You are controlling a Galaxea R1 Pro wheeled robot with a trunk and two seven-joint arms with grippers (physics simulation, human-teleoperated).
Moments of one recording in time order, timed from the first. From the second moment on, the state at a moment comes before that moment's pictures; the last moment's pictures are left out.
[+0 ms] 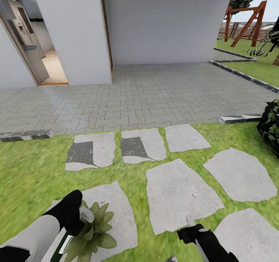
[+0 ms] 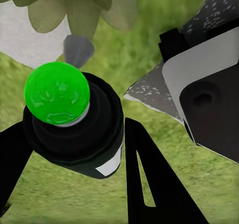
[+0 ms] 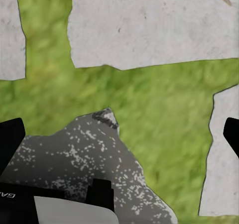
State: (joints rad) left arm -0.74 0.12 -0.20 -0.44 -0.78 1.02 -0.78; right arm -0.32 -0.05 0.12 -0.83 0.07 0.49 0.05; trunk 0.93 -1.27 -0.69
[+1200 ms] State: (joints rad) left arm -0.74 0.12 -0.19 -0.44 -0.78 1.02 -0.78; right arm -0.32 -0.05 0.12 -0.83 0.07 0.50 0.05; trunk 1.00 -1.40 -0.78
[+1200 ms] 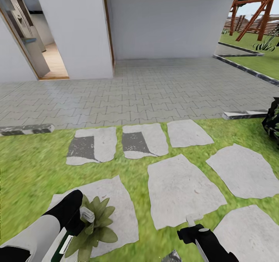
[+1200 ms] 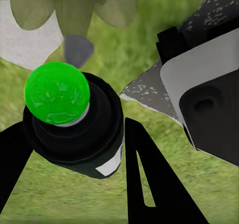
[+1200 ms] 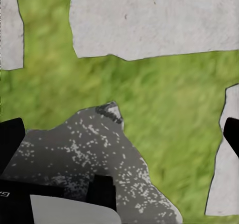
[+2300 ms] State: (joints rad) left arm -0.67 0.10 -0.20 -0.44 -0.78 1.02 -0.77; right arm -0.32 -0.05 0.12 -0.83 0.07 0.50 0.05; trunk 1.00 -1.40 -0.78
